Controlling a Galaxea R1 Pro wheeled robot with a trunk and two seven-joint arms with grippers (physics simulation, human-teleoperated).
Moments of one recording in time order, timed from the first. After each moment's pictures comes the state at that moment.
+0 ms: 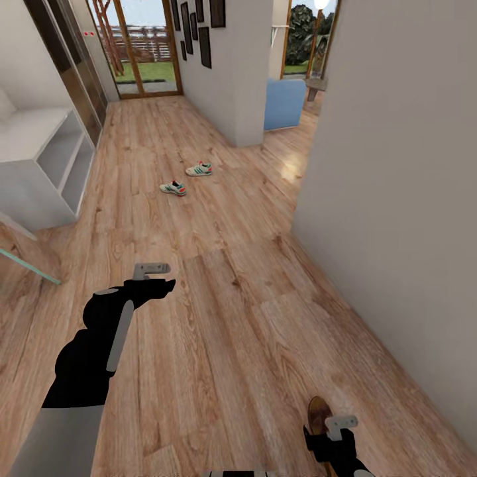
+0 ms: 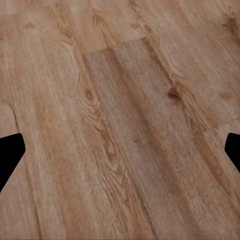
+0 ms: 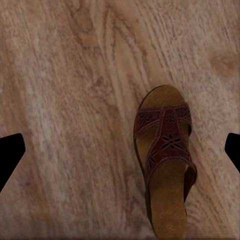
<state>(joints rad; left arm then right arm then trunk) -0.65 0.00 0.02 -1.52 0.02 0.91 -0.02 -0.21 -0.01 0.00 -0.72 0.08 -0.04 0.02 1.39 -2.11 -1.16</state>
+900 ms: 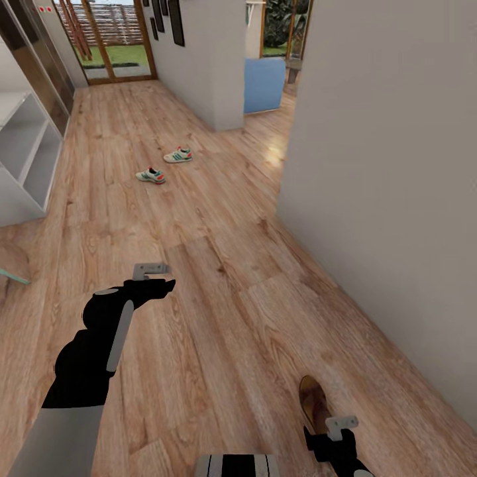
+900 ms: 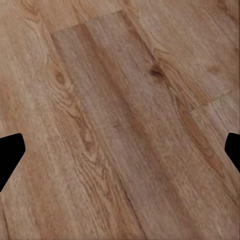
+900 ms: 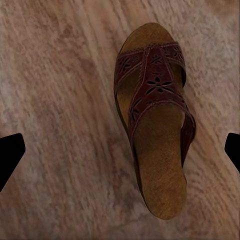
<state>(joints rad) -0.65 0.00 0.02 -1.52 0.02 0.91 -0.02 -0.21 -0.01 0.00 -0.72 0.08 -0.04 0.01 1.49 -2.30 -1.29</state>
